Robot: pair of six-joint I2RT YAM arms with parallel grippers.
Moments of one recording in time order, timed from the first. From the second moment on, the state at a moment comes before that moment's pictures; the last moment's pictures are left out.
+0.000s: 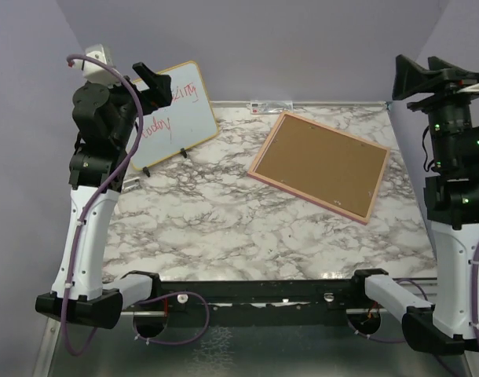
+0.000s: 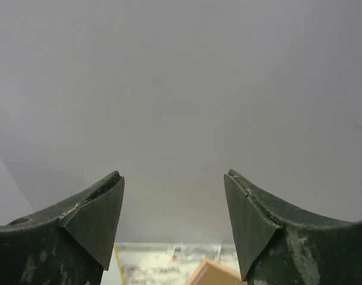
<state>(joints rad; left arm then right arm) -0.13 1.18 1.62 -0.34 -0.02 -0.39 0.05 1.01 1.61 -0.08 -0.06 0.23</state>
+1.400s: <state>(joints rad) -0.31 1.36 0.88 -0.10 0.17 -0.69 0.39 1.72 1.16 -0.45 -0.16 0.00</state>
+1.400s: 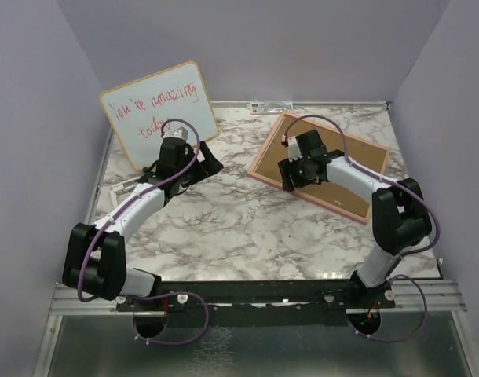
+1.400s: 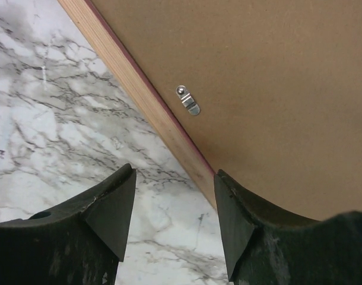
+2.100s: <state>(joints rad) -0.31 1.48 0.95 -0.11 0.15 -0.69 0.47 1.87 1.24 -0.46 -0.06 -0.27</state>
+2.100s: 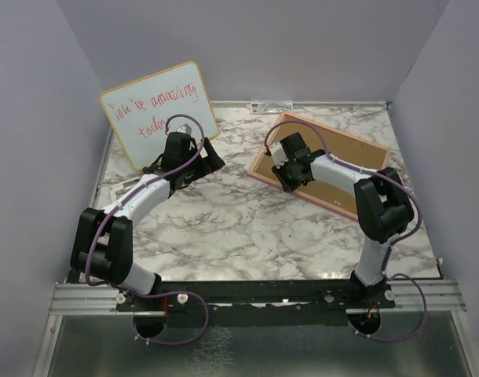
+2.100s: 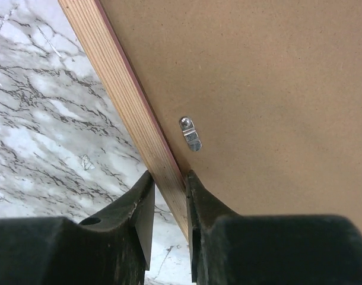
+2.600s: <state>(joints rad) -0.31 1.53 0.96 -0.09 0.20 -0.69 0.49 1.83 1.24 -0.46 0.00 -0.31</state>
